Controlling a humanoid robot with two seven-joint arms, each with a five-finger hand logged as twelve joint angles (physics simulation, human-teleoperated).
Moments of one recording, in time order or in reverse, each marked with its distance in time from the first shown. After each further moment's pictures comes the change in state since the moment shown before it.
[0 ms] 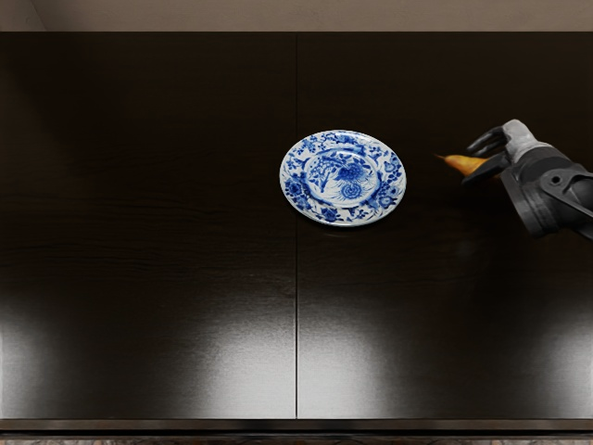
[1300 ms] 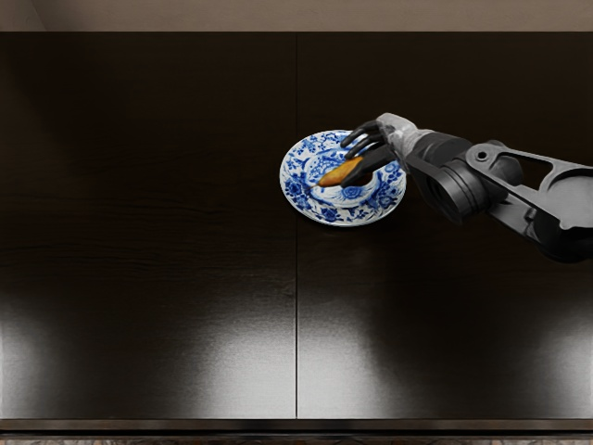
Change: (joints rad) left arm 0.000 0.000 0.000 0.000 0.000 0.000 0.000; right arm 0.003 0.236 0.197 0.007 0.046 0.196 0.004
